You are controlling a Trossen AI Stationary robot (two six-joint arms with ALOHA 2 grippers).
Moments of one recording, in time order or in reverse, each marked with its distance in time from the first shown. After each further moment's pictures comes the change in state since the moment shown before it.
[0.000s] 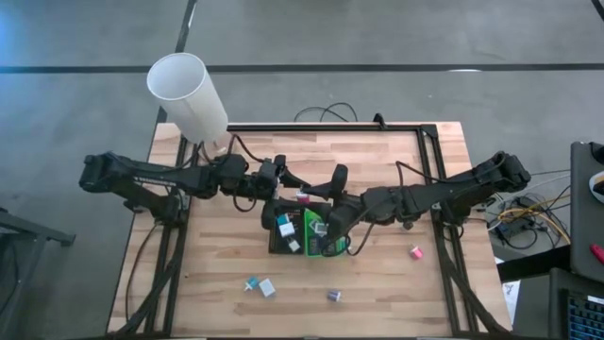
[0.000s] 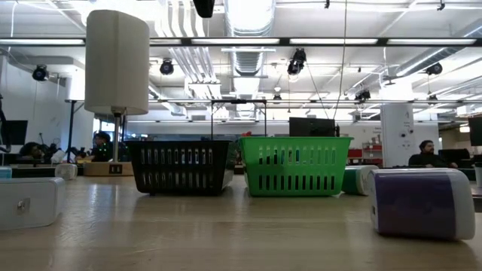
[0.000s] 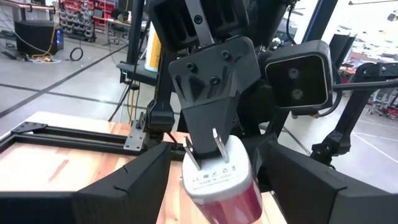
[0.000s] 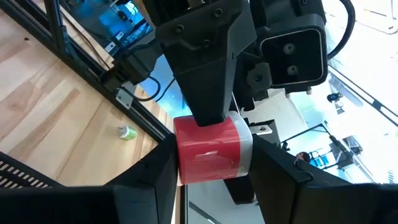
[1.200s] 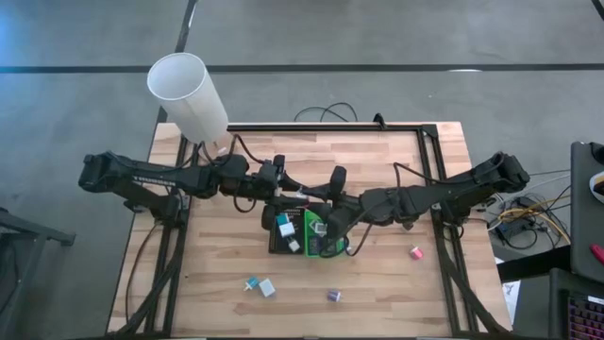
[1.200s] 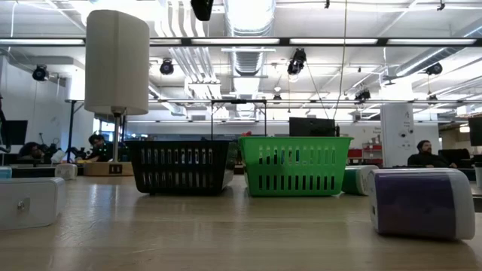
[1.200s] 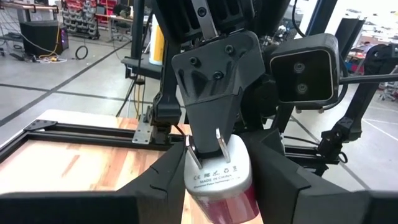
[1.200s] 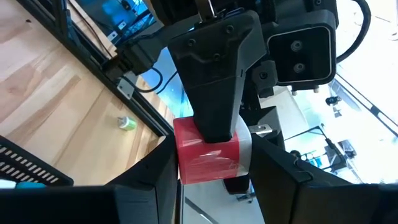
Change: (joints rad) left arm 0.000 0.000 -0.008 -0.048 -0.011 0.068; right arm -0.001 0.004 -0.002 -0.008 0.009 -0.034
